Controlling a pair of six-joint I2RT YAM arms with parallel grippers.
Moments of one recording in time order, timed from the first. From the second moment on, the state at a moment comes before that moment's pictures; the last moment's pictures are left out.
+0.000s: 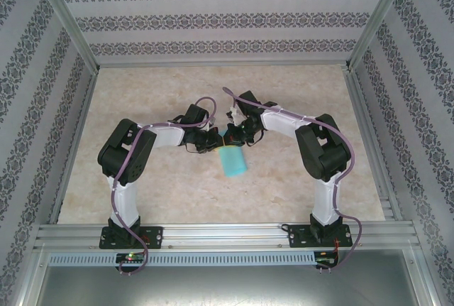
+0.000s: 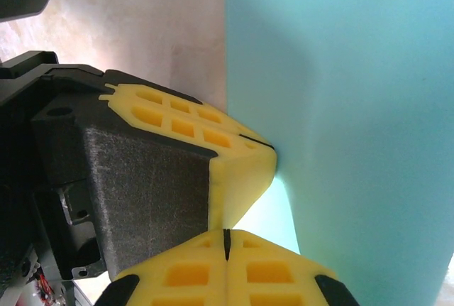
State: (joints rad) left arm -0.46 1.97 1.08 -0.12 0.53 -0.76; right arm 0.51 1.99 1.33 -0.57 -0.59 0.42
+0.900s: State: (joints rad) left arm -0.46 1.97 1.07 -0.12 0.53 -0.76; right arm 0.48 2.03 1.31 -0.50 -0.57 0.42
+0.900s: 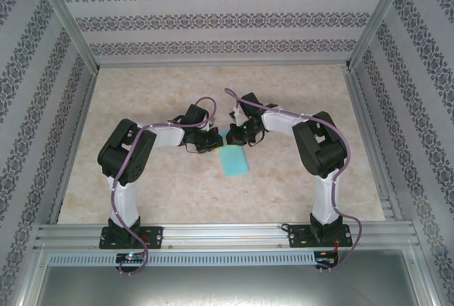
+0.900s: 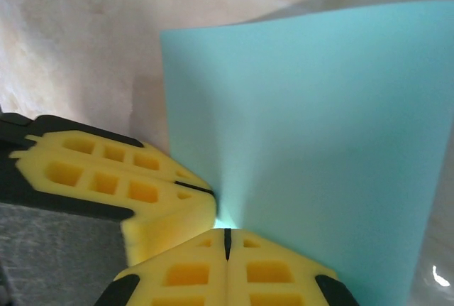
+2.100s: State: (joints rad) left arm -0.46 2.00 1.16 -0.25 0.53 -0.57; right arm 0.47 1.93 1.08 -0.24 -0.63 0.55
